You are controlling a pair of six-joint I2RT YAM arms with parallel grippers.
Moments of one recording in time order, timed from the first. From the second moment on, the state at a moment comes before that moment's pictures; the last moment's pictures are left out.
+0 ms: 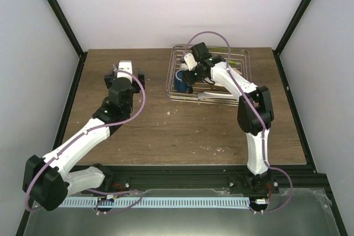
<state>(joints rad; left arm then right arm) -0.55 1.14 0.85 0.10 -0.67 -0.03 0.47 2.07 1.83 -0.73 -0.17 -0.16</state>
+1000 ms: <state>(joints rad) -0.08 1.74 1.72 -0.79 -0.25 -0.36 -0.05 1.82 1.90 -0.66 0.15 -0.01</state>
